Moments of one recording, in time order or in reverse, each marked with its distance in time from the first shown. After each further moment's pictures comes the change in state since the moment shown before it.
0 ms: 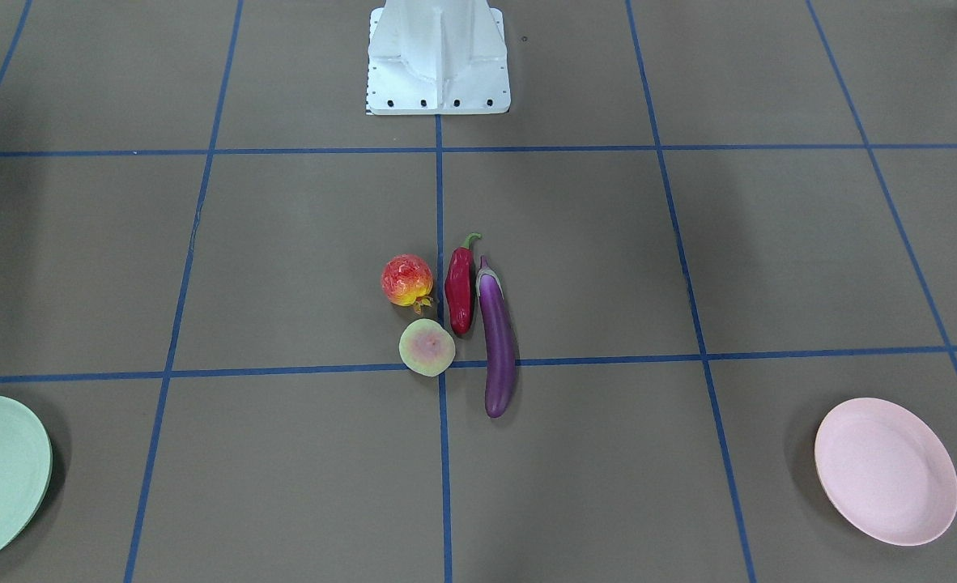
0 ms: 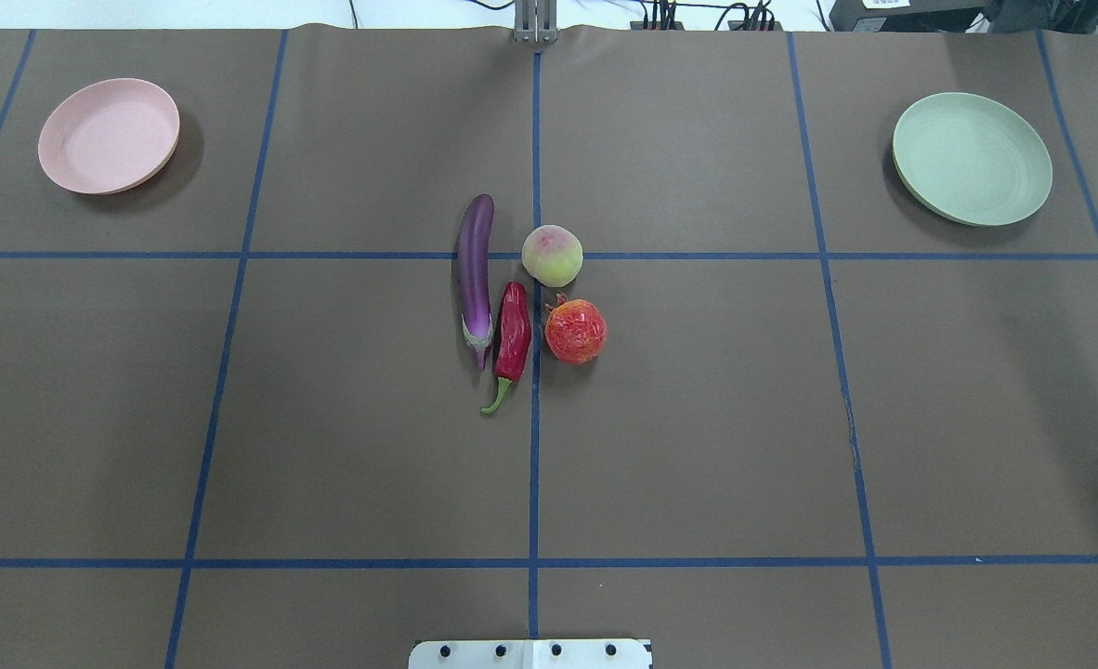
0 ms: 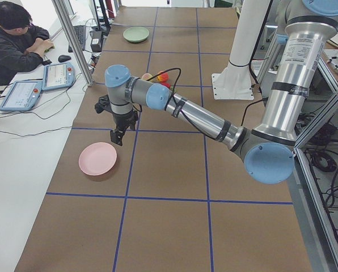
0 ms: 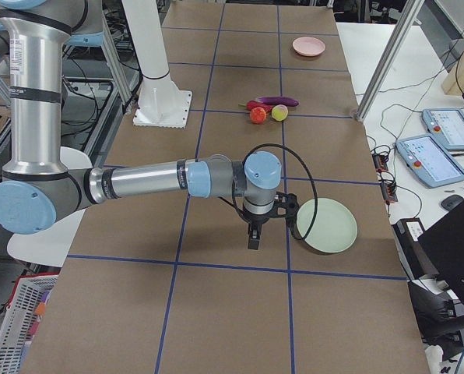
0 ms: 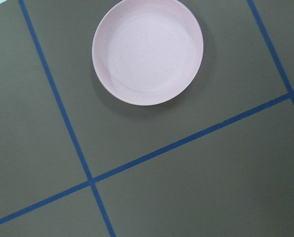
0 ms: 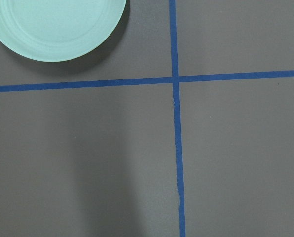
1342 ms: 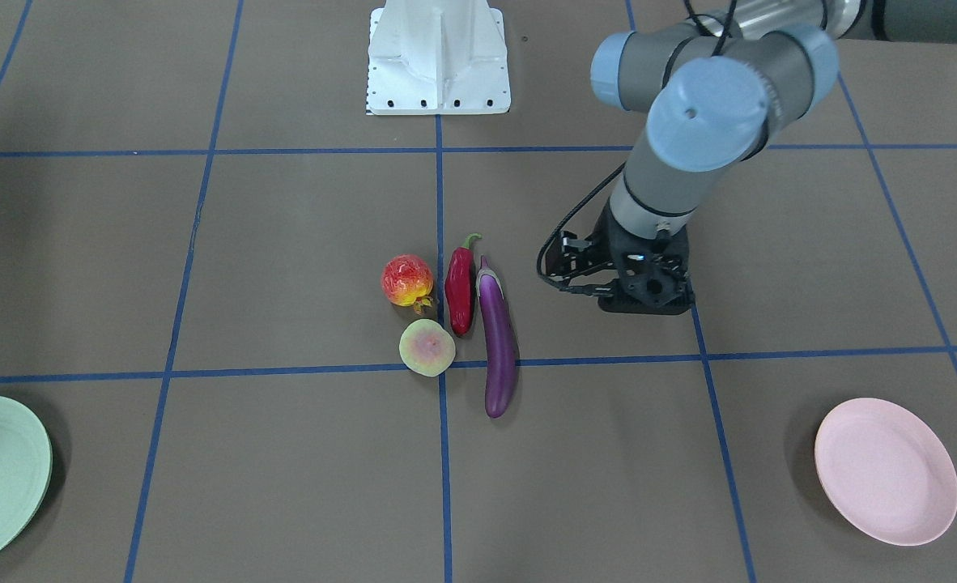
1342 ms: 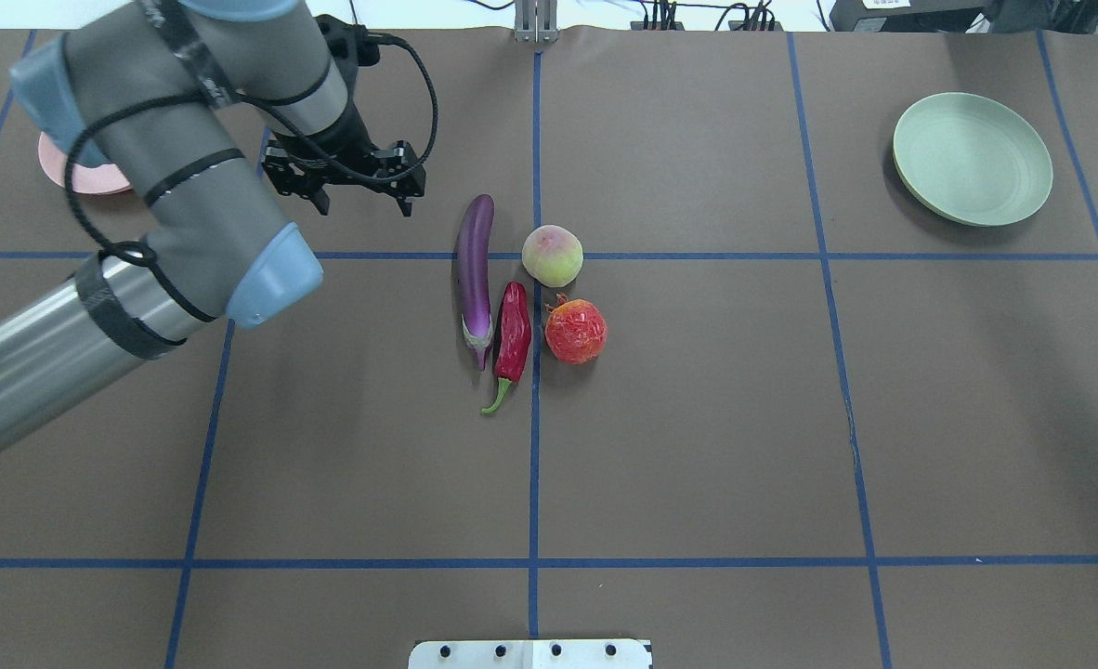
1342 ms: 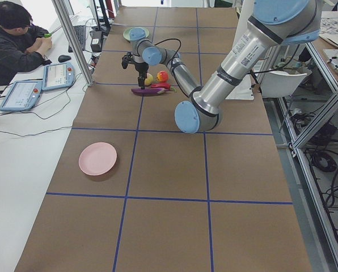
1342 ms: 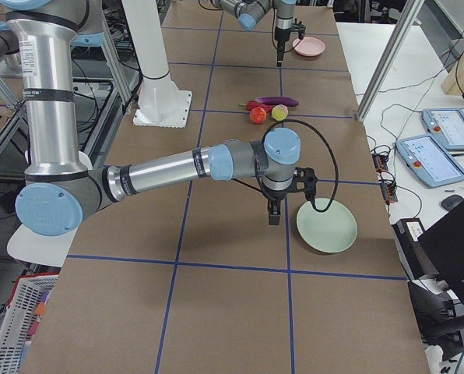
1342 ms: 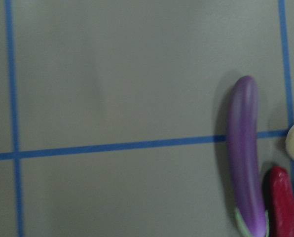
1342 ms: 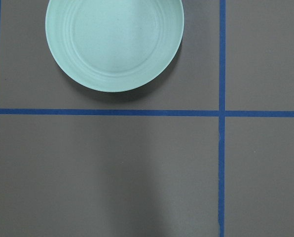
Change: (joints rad) left arm 0.580 -0.522 0.327 -0.220 0.182 -1.080; right arm -0.032 0.112 -0.009 0.005 0.066 0.048
